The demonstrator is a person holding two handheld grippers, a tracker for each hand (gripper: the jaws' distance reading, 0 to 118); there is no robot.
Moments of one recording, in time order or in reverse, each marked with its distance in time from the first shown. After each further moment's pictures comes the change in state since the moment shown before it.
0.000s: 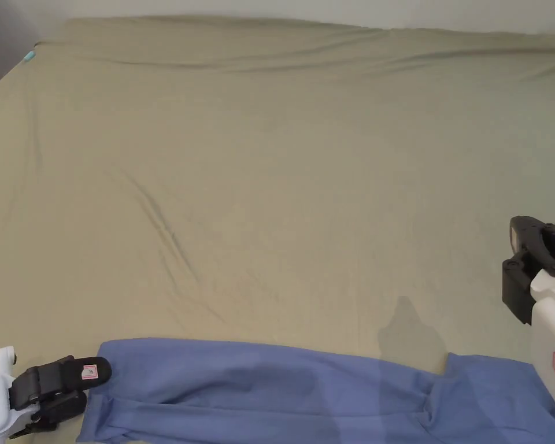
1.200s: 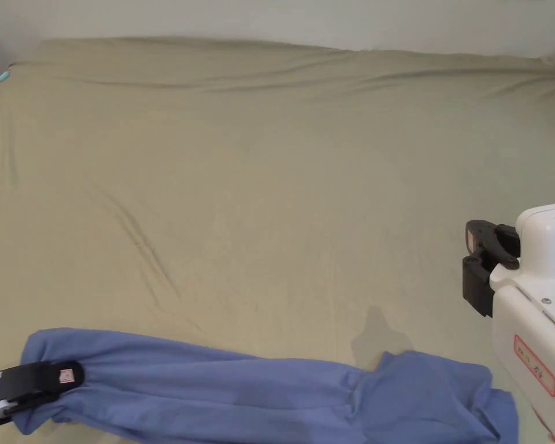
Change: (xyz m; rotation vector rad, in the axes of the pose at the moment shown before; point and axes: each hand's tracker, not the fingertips) left arm 0.058 0.006 0.021 0.139 0.226 -0.132; right arm 0.005 0.011 0.011 -0.019 0.031 -0.057
